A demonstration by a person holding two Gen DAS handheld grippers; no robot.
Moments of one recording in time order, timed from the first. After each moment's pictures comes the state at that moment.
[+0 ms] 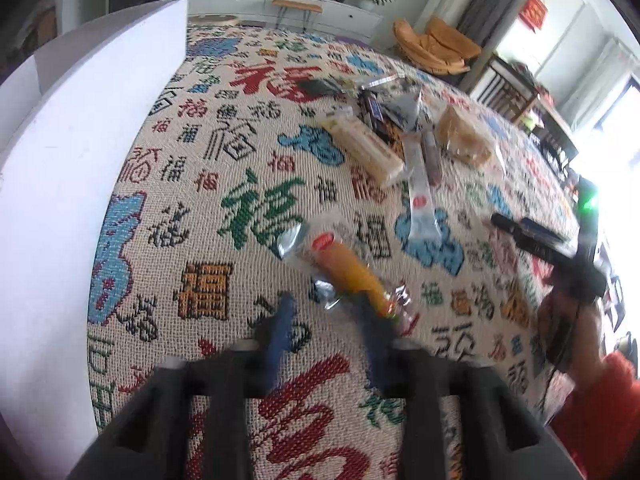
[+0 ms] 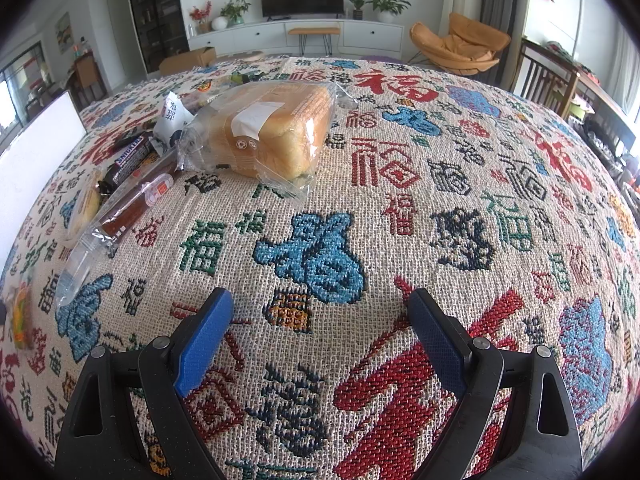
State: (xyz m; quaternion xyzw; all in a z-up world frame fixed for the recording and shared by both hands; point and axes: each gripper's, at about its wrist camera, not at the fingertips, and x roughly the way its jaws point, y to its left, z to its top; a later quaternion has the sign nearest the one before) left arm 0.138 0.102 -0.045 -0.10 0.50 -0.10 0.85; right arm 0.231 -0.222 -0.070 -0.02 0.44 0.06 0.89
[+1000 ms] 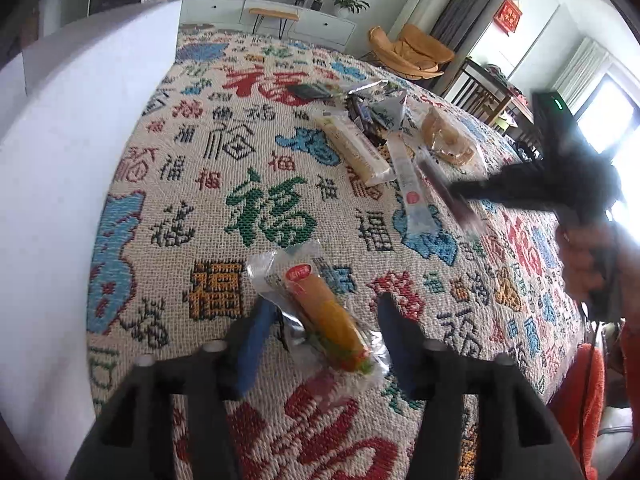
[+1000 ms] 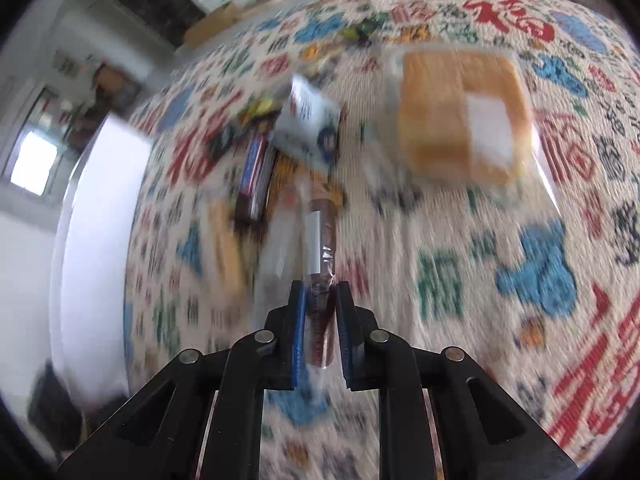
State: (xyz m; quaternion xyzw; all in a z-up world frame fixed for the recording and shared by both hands) left arm 0.131 0.124 -0.050 -0.12 0.47 -0.15 0.86; right arm 0.280 -0.151 -0.042 0.13 0.59 0.18 0.78
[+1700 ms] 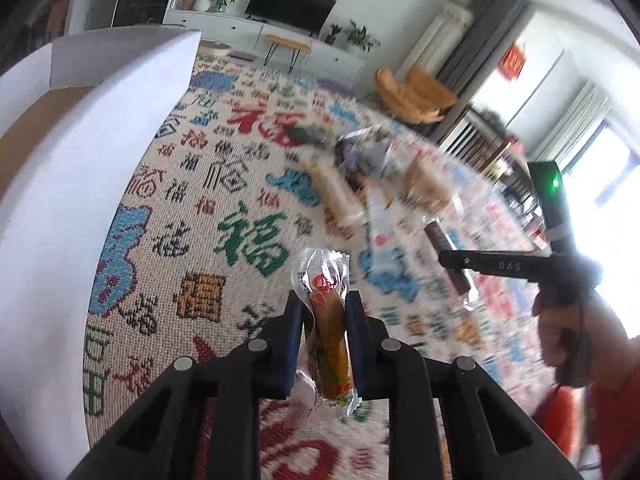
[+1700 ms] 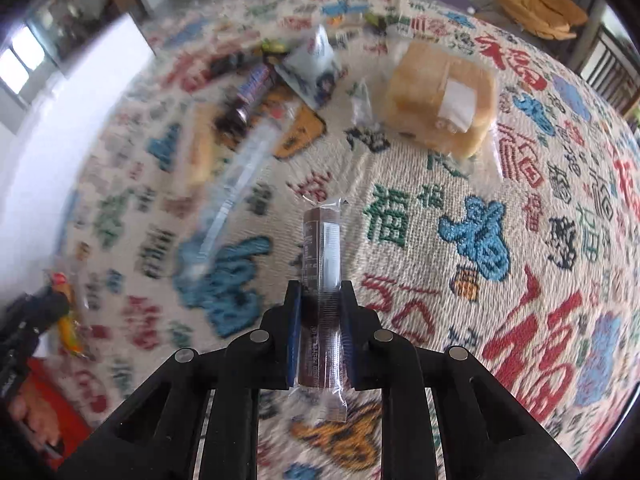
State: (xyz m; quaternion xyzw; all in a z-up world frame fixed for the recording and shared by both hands) left arm 0.110 0.131 -0.018 -0.20 0.41 -0.14 0.88; right arm 0.232 -0.141 -0.027 -0.04 0.58 0.16 0.80
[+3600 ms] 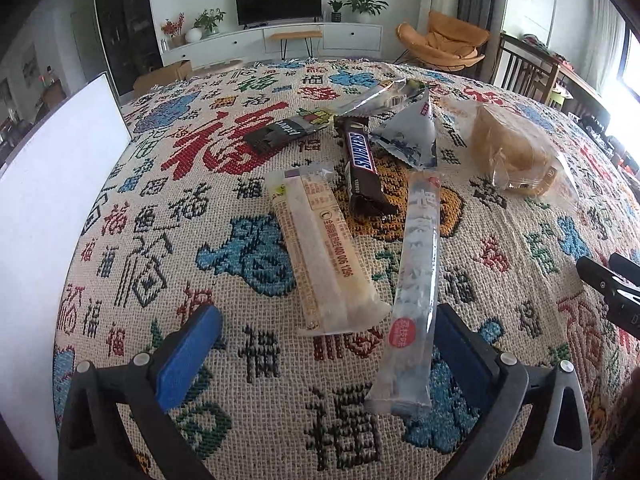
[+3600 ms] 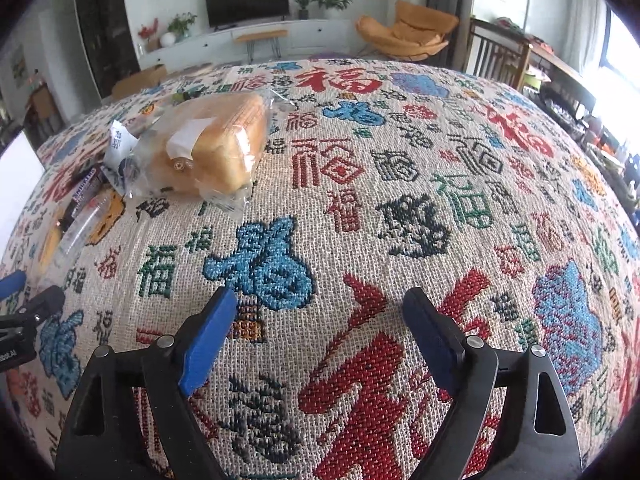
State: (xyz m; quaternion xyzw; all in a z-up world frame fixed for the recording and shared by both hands) left arm 0.236 0.024 -0.078 0.01 0.45 -0.03 0.89; right arm 0.223 -0.250 -0.067 0.02 0.44 -0.03 0.90
